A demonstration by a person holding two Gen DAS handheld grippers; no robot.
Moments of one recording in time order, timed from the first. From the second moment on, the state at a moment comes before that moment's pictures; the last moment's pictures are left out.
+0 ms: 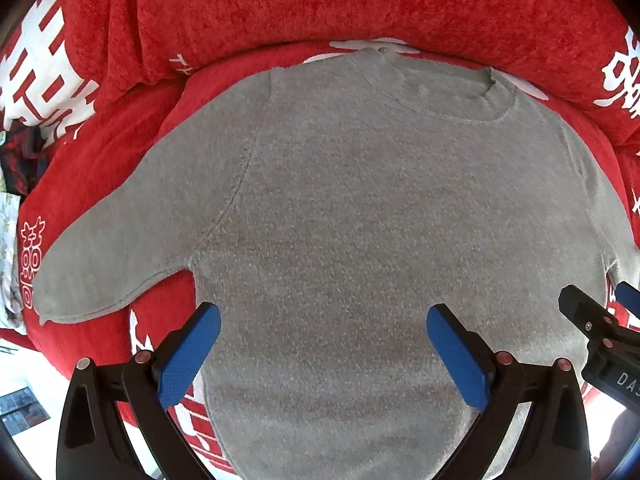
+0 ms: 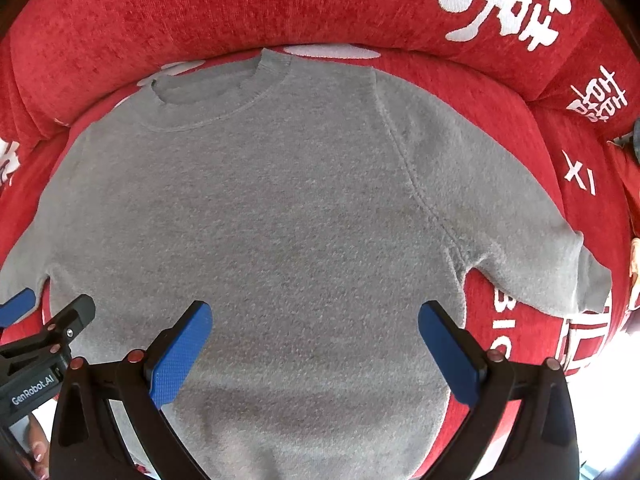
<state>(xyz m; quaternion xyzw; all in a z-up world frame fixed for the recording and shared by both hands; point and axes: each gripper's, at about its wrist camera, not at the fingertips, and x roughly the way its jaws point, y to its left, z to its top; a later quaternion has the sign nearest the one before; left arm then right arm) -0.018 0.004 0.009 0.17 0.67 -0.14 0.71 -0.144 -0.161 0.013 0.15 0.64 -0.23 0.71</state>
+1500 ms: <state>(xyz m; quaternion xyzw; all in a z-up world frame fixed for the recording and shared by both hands) -0.025 -0.008 0.016 0.17 0.67 -0.13 0.71 -0.149 -0.167 0.021 0.14 0.65 -0.22 0.72</state>
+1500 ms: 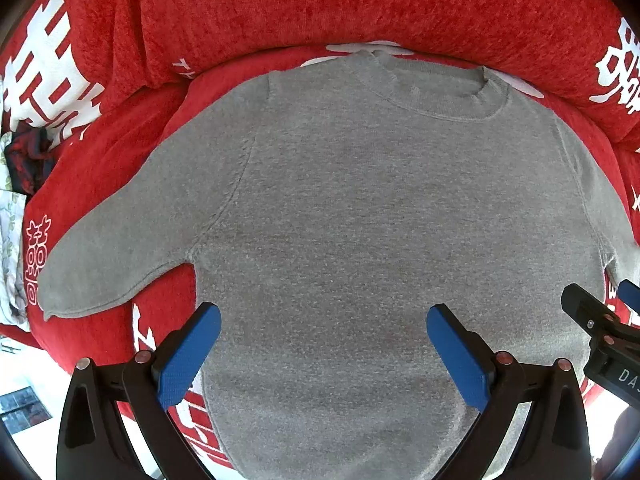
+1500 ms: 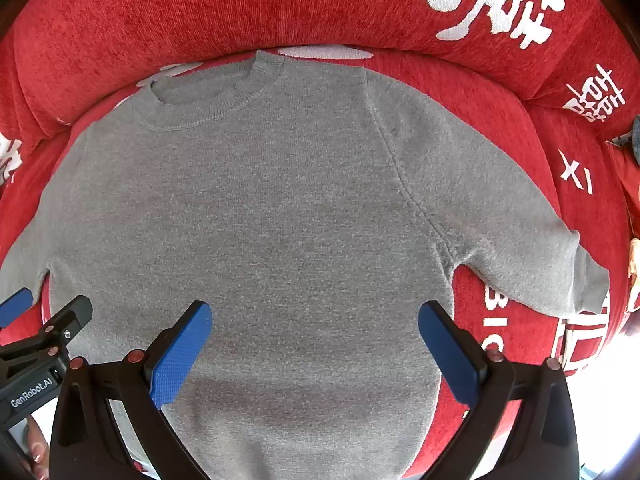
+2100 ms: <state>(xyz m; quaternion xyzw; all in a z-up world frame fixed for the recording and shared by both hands) -0.024 -0.007 0.015 0.17 0.67 -0.13 0.72 -0.148 -0.168 0.020 0.14 0.65 -0.22 0.72</state>
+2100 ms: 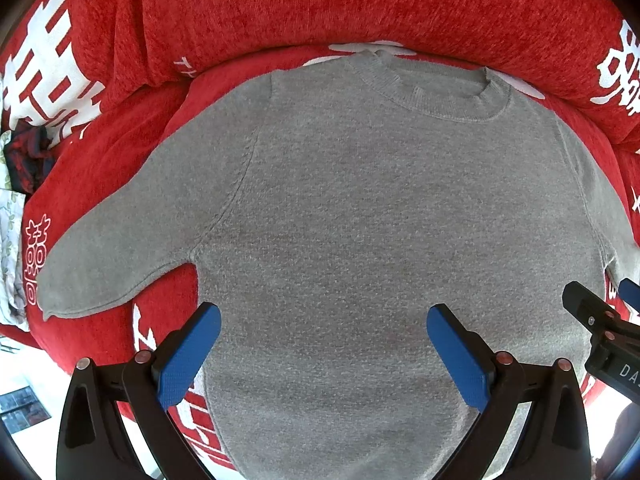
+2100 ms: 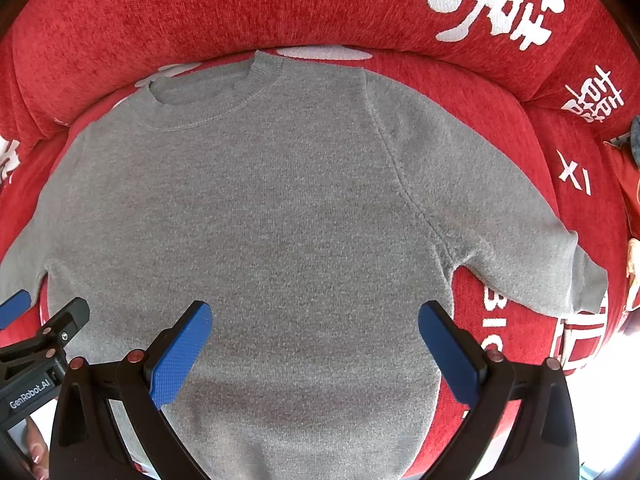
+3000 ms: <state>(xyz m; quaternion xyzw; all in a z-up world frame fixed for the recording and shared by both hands) -0.022 0.001 0.010 0.15 0.67 -0.13 0.72 -0.148 -0.167 0.020 0.14 0.65 -0.23 0.72</state>
